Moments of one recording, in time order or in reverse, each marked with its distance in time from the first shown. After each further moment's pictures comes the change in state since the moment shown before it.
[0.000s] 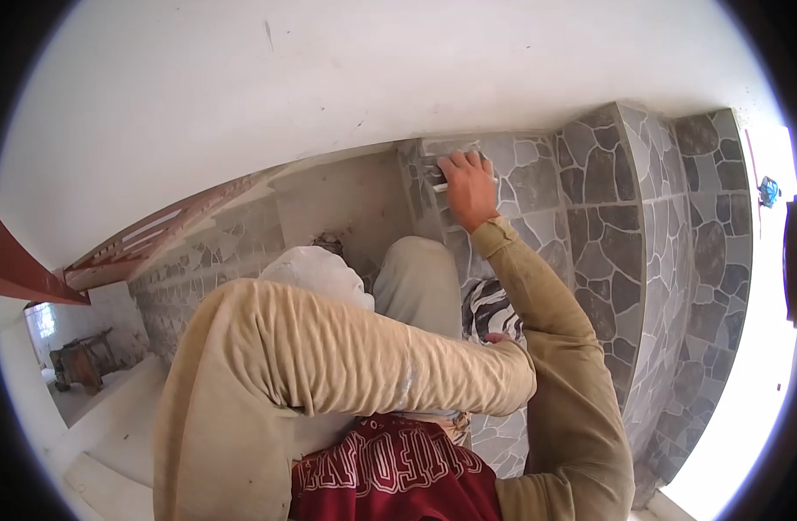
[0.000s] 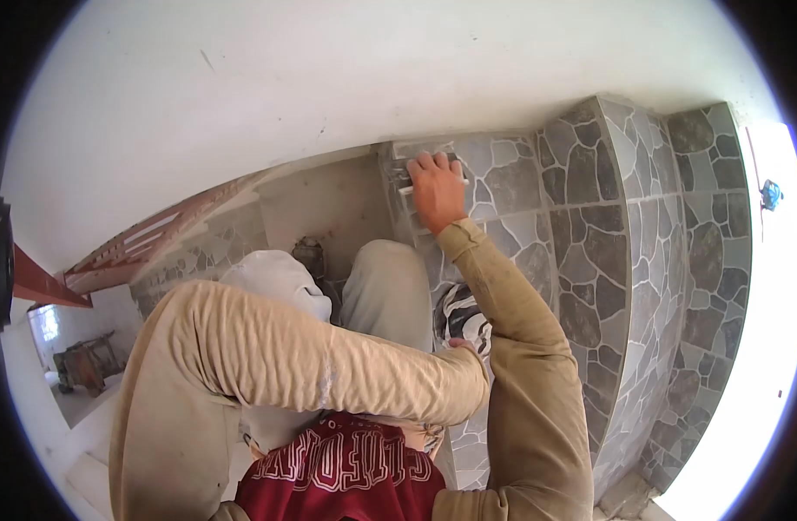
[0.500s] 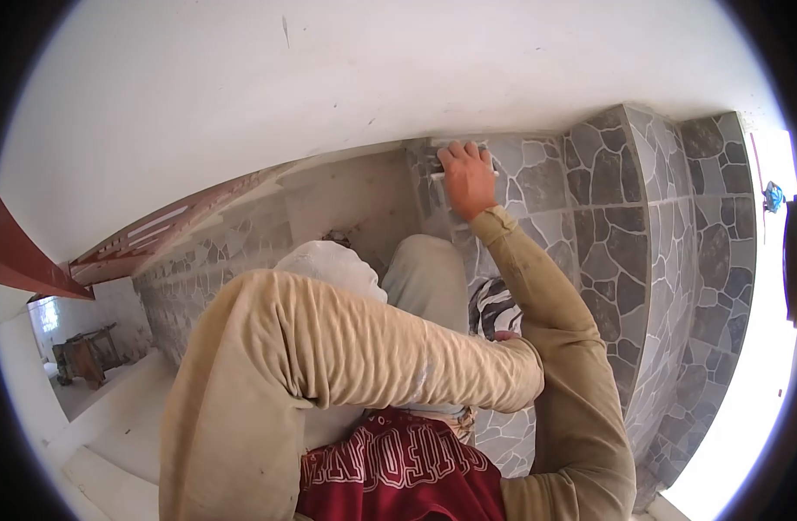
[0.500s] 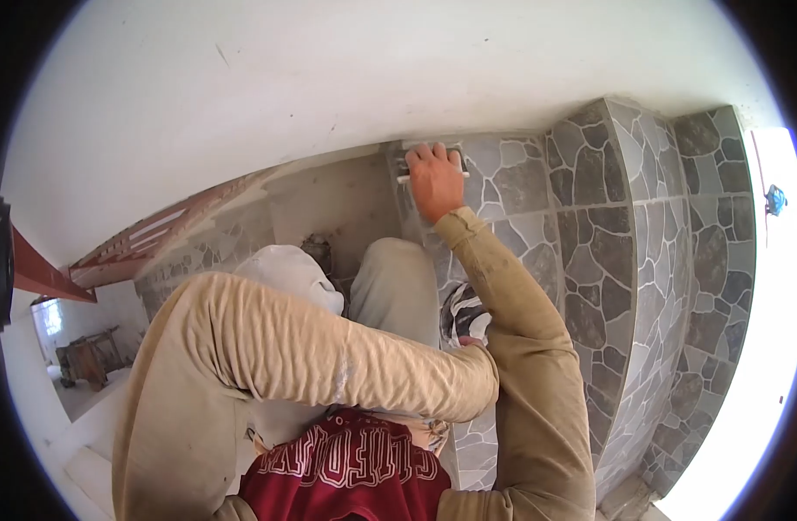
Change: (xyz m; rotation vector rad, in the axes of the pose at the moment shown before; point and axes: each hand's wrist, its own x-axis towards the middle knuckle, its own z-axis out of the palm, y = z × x) left_hand -0.072 -0.022 -0.003 -0.129 0.009 0.126; right_hand 0.011 -0.020 -0.003 -0.030 -0.093 -0.031
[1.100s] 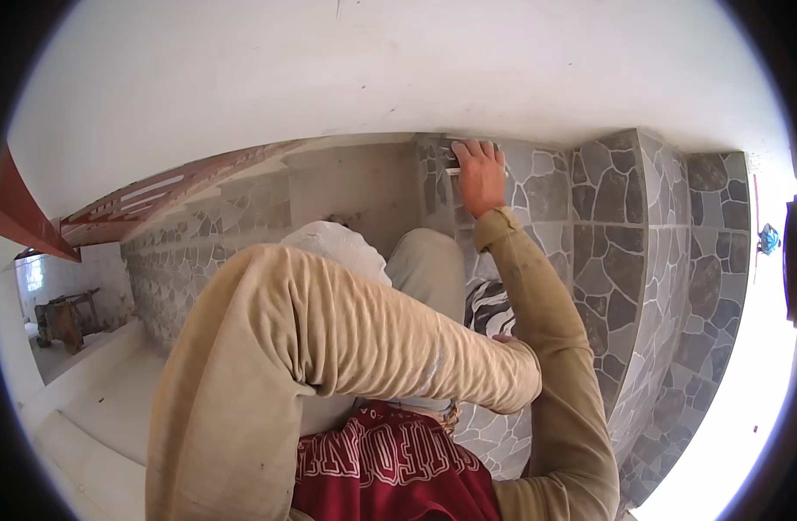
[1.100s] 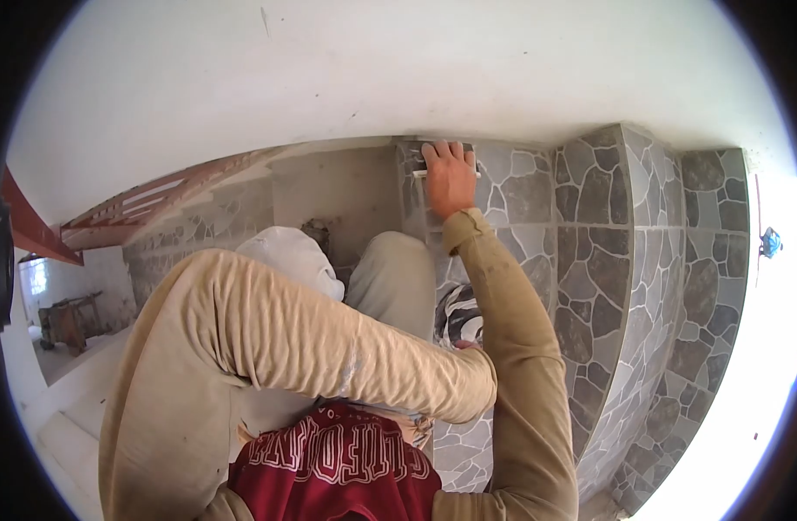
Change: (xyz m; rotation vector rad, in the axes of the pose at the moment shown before) left_hand 0.079 0.020 -0.020 -0.085 0.071 -0.051; right_hand -0.002 0.001 0.005 0.057 0.026 -0.015
